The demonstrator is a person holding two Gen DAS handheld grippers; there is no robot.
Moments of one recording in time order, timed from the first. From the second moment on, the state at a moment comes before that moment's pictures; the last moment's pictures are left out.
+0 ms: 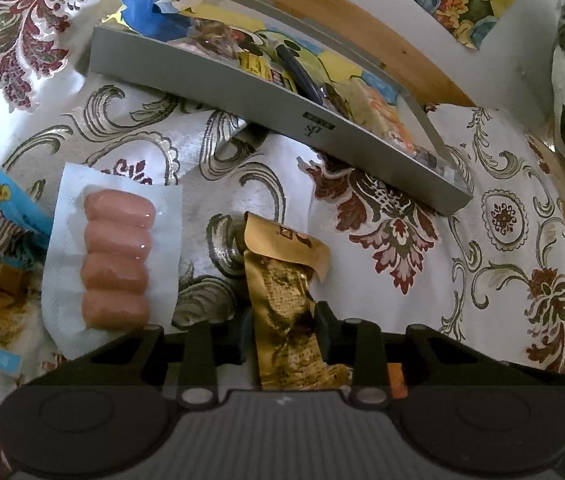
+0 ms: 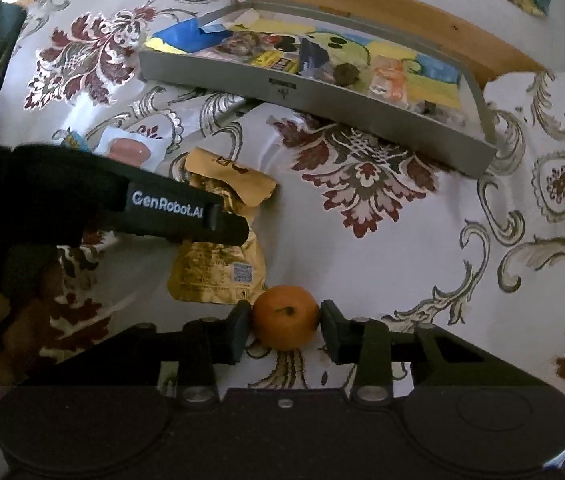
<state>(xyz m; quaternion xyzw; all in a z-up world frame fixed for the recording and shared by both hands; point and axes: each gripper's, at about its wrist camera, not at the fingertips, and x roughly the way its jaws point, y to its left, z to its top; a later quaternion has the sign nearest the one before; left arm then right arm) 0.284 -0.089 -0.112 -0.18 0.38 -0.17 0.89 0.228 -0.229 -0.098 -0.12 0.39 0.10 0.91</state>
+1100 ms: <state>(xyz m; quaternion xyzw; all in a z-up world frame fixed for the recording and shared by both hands) 0.221 -0.068 -0.062 -0.16 0.34 -0.16 0.91 0.182 -0.230 -0.047 -0.12 0.31 0.06 0.94</state>
